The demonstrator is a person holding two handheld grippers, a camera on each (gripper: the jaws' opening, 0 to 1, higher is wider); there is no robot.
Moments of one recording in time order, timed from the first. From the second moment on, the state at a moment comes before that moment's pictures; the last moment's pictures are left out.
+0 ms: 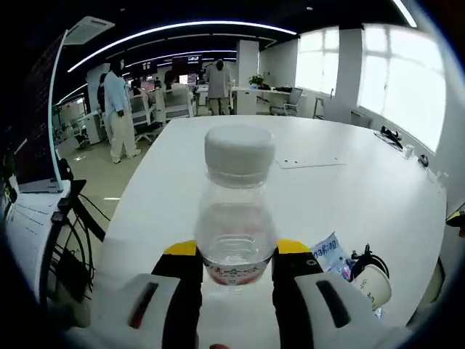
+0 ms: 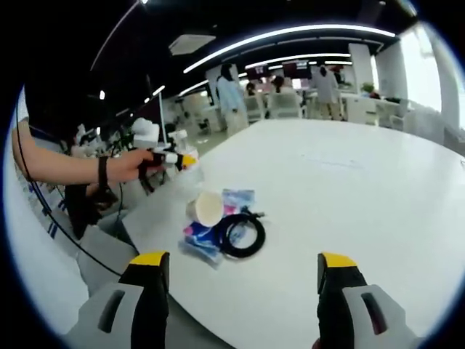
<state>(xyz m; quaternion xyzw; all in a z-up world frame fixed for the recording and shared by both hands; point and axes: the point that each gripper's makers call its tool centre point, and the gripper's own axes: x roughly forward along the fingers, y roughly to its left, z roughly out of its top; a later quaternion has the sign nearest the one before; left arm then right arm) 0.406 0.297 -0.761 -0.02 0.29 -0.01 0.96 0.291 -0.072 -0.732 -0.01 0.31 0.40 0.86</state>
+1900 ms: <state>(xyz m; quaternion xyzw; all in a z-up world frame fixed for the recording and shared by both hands) 0.440 0.324 -0.801 -0.02 0.29 0.05 0.96 0.309 -0.080 -0.730 -0.03 0.32 0.40 0.86</state>
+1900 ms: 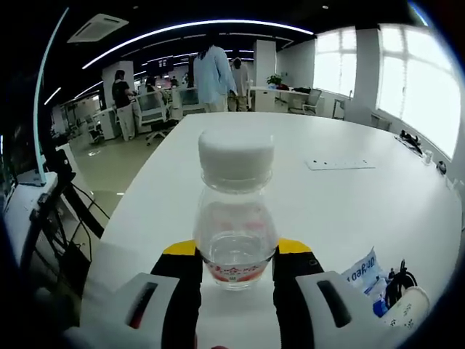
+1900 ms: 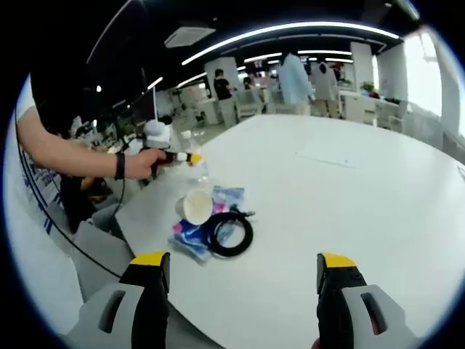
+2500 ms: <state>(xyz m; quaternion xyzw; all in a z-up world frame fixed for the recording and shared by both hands) 0.449 0.324 -0.804 -0.03 0.30 0.05 0.95 0.307 -0.080 -0.730 -0.03 0.32 0.40 0.86</state>
